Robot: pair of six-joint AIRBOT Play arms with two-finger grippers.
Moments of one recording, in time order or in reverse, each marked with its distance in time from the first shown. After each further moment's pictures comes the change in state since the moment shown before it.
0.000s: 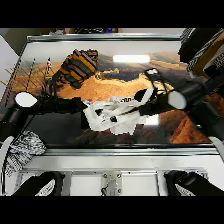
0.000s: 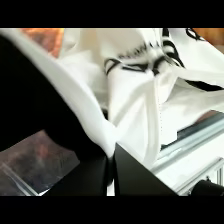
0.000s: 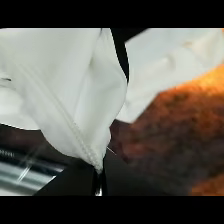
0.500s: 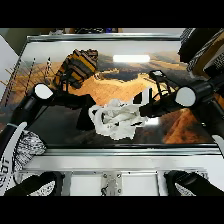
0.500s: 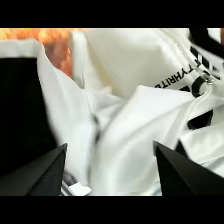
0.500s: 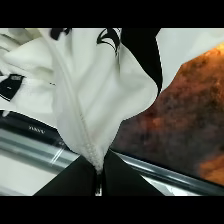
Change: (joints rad) left arm -0.099 -0.201 0.155 0.169 0.063 -0.025; right arm -0.059 -0.023 -0.017 0.153 -0.011 -0.001
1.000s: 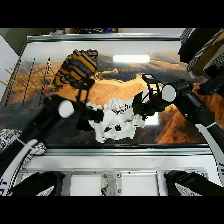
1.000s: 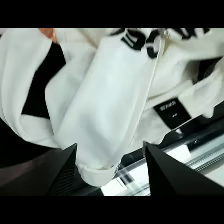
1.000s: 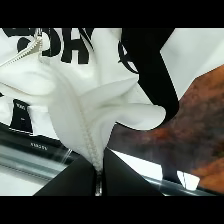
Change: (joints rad) left arm -0.378 0.115 -0.079 0.429 0.015 -0.281; right arm -0.002 -0.126 -0.002 0.032 -0.065 0.027
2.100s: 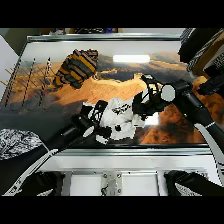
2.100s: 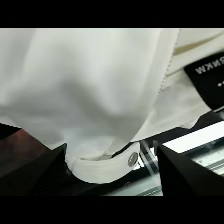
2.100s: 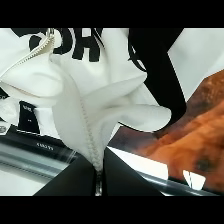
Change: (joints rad) left arm -0.214 -0.112 -0.161 0.180 0.136 -0.251; right arm 0.000 -0.005 0.000 0.020 -0.004 0.003
